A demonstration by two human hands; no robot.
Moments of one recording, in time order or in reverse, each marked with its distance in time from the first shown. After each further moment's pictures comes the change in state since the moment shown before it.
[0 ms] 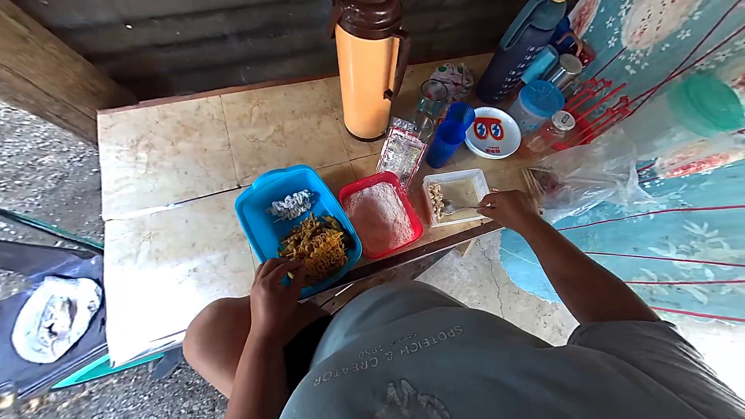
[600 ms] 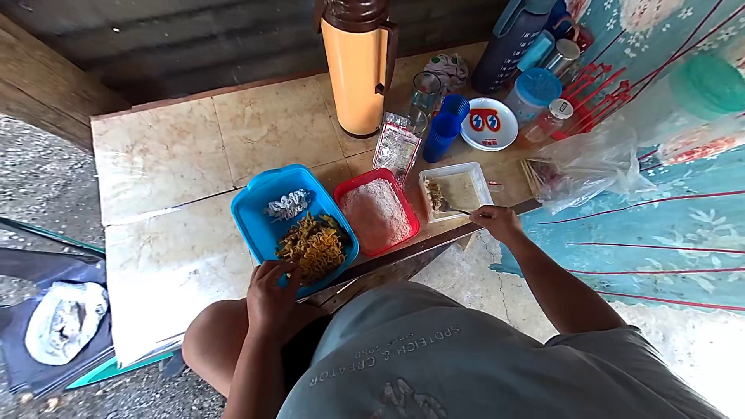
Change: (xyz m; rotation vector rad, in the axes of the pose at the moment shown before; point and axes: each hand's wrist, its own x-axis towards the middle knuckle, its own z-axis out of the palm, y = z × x) left_hand -0.003 0.000 -0.003 0.025 -0.014 -0.017; right_hand -0.007 0.021 0.076 0.545 0.080 0.140
